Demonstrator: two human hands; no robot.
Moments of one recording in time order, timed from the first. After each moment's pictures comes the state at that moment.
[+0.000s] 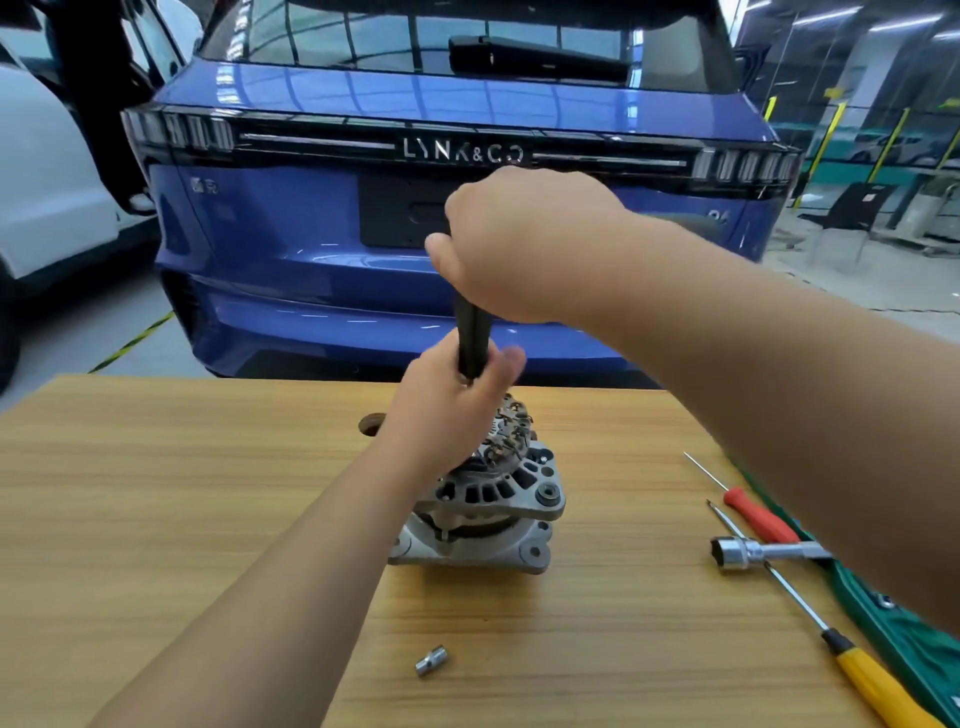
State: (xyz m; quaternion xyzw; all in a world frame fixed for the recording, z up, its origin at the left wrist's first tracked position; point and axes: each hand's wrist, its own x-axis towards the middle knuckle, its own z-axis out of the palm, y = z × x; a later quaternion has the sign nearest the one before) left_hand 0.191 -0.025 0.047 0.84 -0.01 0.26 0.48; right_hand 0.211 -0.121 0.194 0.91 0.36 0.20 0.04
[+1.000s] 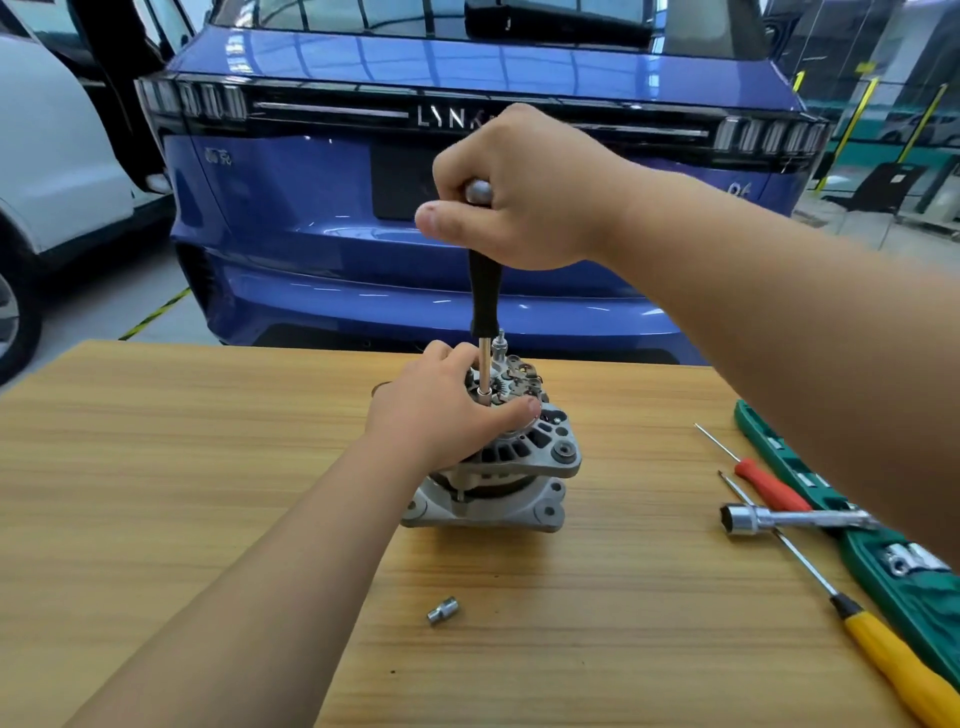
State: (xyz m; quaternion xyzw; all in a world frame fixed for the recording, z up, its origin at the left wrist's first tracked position) left_hand 0.189 -0.014 0.009 0.97 0.10 0.15 0.18; right_hand 0.218 -0.127 0.188 0.82 0.53 0.21 -0.07
